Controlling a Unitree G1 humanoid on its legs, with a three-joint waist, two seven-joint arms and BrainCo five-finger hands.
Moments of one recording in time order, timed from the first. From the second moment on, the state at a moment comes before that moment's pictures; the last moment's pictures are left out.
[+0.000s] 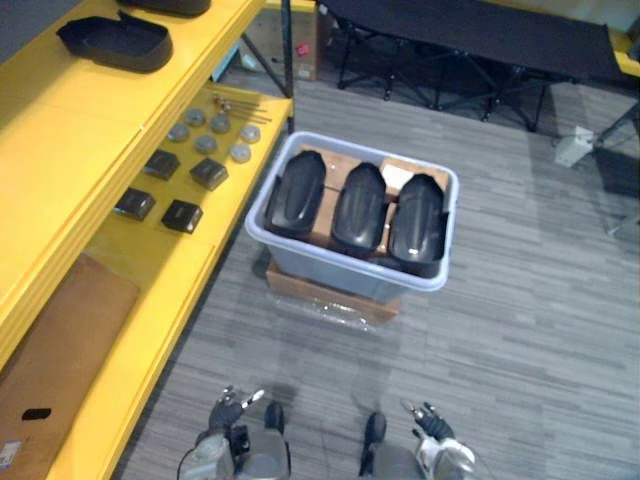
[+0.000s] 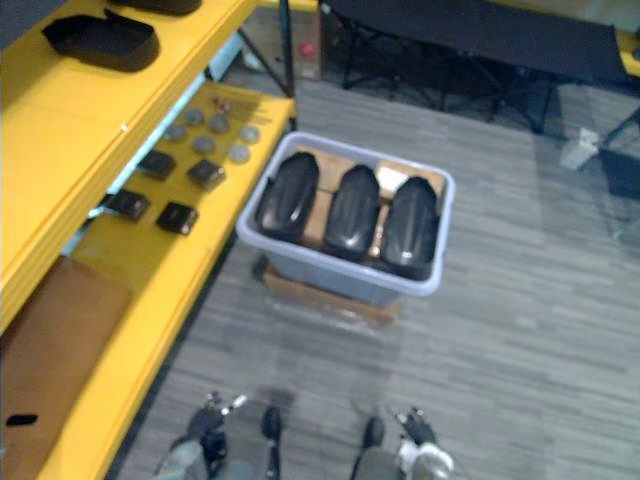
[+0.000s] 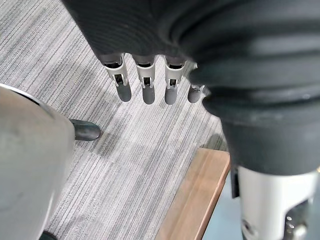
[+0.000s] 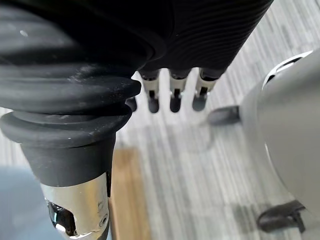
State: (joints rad) left arm -0.03 0.07 0.11 1.01 -0.23 -0.14 0.07; right arm 0.00 -0.04 -0.20 1.04 0.37 -0.09 0.00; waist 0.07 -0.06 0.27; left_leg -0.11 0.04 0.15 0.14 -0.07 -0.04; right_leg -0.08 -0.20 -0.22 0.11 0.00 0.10
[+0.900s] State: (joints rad) left arm -0.05 0.13 0.03 0.93 -0.31 -0.14 0.15; right arm -0.89 -0.64 -0.21 0.66 0.34 -0.16 -0.40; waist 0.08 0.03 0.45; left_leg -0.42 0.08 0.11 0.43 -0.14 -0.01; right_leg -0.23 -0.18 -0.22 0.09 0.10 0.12
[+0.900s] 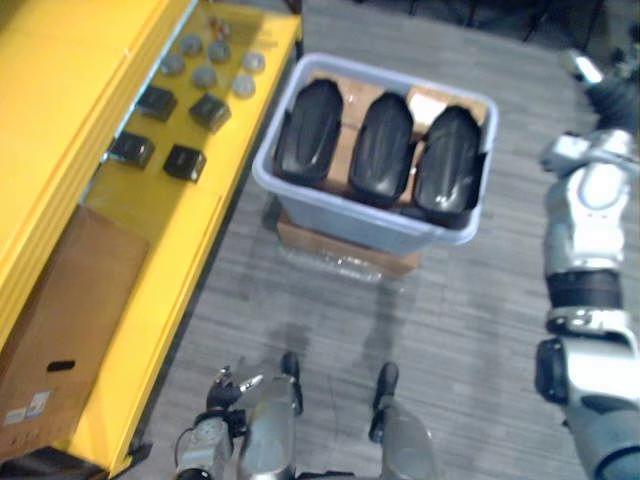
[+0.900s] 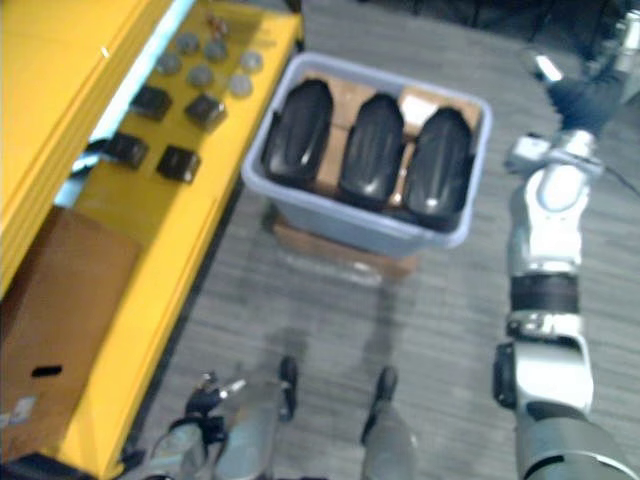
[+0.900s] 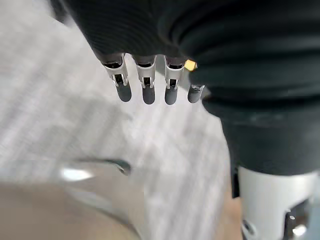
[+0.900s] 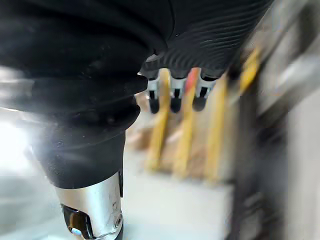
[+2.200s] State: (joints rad) left arm -0.15 0.03 -0.01 0.87 -0.55 -0.26 0.13; right arm -1.11 -0.80 0.11 0.91 0.35 0.20 -0.55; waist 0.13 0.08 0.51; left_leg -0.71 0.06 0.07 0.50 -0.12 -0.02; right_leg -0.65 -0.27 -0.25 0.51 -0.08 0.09
